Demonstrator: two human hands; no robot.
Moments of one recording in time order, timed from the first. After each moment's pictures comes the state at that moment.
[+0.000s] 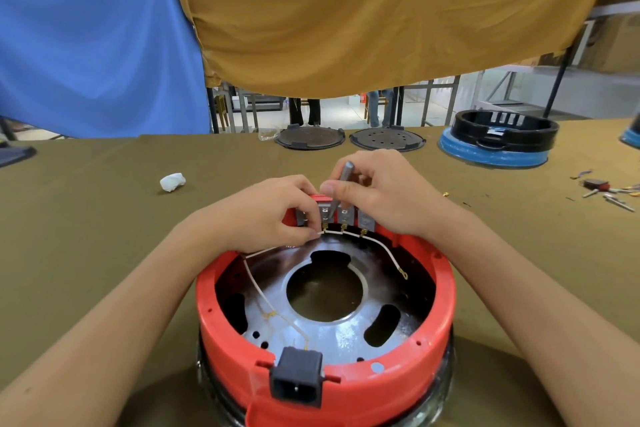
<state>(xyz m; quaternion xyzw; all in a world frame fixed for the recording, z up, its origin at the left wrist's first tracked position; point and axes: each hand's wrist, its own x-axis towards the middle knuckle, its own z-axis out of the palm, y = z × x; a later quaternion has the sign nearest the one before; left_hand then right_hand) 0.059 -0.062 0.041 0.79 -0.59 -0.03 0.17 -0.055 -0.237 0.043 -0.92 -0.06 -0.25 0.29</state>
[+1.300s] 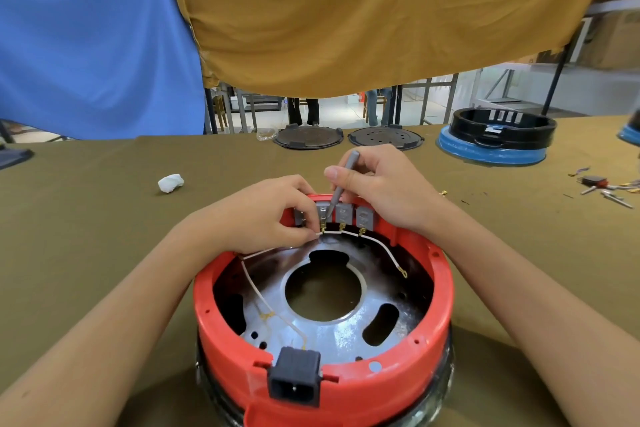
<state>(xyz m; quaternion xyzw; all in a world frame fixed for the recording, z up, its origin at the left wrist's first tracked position) 0.058 -0.061 0.041 0.79 -0.59 -0.03 0.17 -0.053 -0.239 0.041 -0.88 -0.01 -0.25 0.40</state>
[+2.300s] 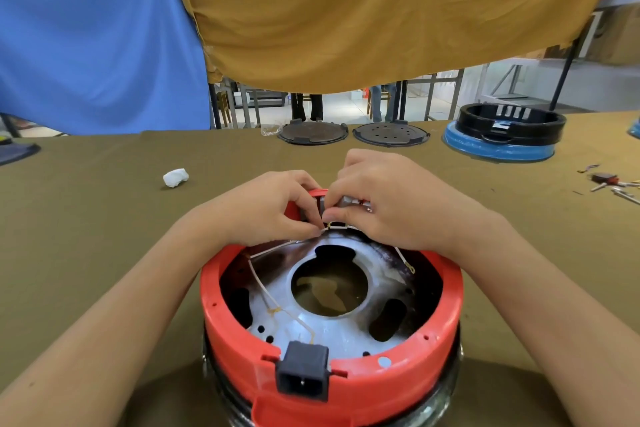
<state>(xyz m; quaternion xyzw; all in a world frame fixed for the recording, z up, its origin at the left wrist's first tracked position) 0.061 -0.059 0.041 0.79 -0.58 -0.04 0.18 -0.079 -0.218 0.056 -0.97 -0.13 -0.20 0.07</state>
